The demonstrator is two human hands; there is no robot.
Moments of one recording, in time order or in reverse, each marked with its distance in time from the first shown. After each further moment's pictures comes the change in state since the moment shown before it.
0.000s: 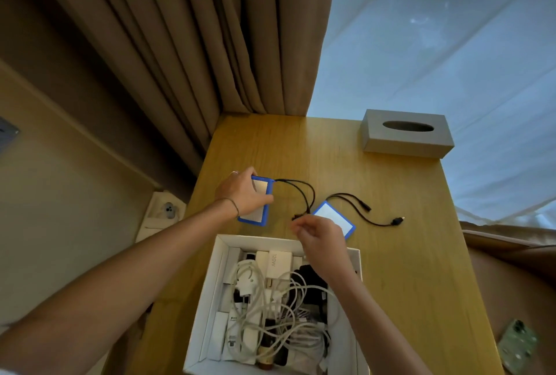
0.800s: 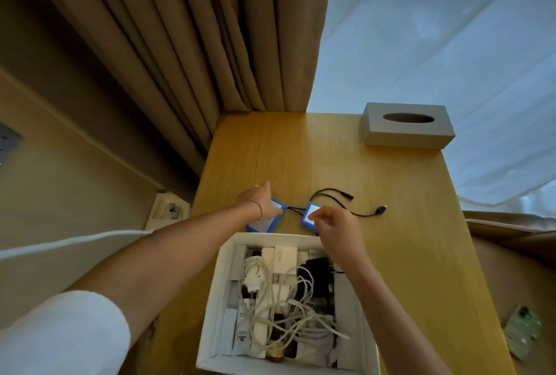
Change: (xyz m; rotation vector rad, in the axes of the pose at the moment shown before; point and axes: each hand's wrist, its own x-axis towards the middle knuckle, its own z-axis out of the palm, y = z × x) left_hand 0.017 0.004 0.047 0.309 -0.285 -0.006; right_hand 0.013 0.012 -0.011 -0.132 0.101 0.056
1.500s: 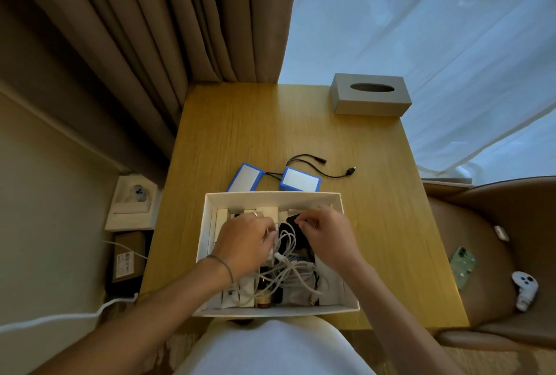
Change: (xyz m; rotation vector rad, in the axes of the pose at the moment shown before) left_hand -0.178 -0.012 0.062 -0.183 0.367 0.526; right_hand -0.093 0.027 -0.002 -0.240 -0.002 -0.150
